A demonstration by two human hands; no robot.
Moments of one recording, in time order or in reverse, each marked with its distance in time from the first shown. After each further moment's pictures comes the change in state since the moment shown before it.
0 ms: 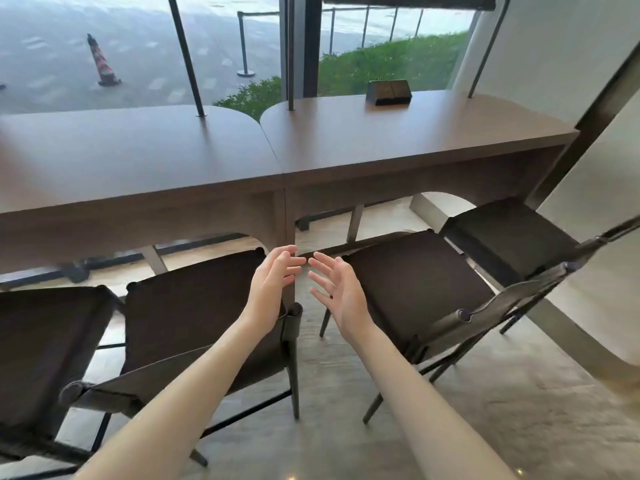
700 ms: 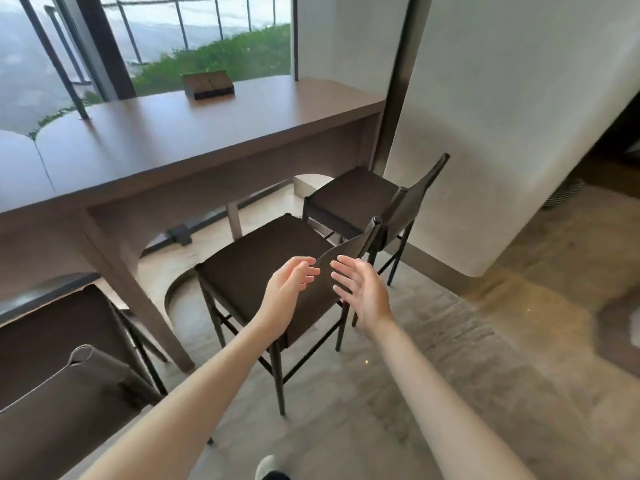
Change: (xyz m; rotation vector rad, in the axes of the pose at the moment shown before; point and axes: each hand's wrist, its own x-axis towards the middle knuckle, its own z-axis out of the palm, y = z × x) left_hand -0.045 -0.006 0.346 0.044 -0.445 -0.020; right_hand -0.127 -0.072 -0.332 0.149 0.512 -0.133
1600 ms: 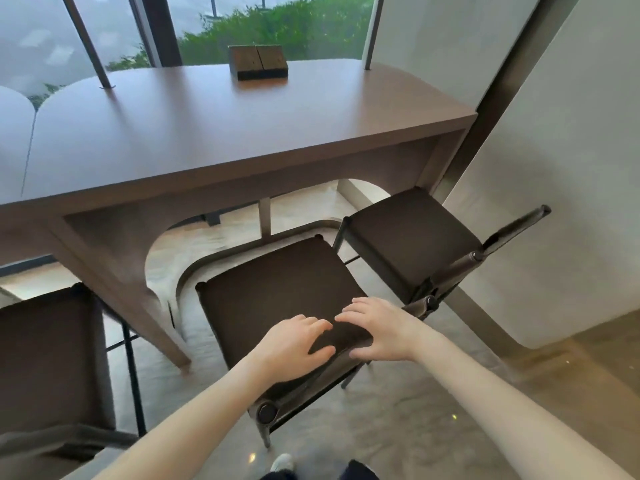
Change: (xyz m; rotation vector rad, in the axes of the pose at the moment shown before) left_hand 0.173 -0.069 -0.023 1.091 -0.320 0.069; right_hand 0.269 -0.019 -0.026 -1.786 -0.963 -0.637
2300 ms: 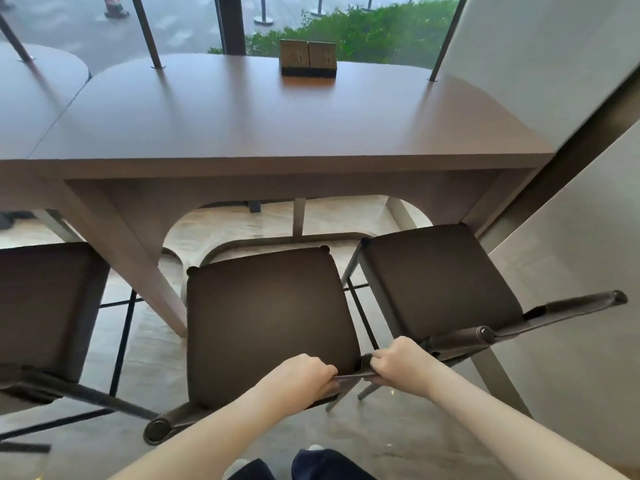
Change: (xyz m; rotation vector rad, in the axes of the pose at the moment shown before) left_hand 0.122 0.083 0.044 0.073 -0.252 -0.264; right_hand 0.009 0.183 0.027 -0.549 -0.008 -0.490
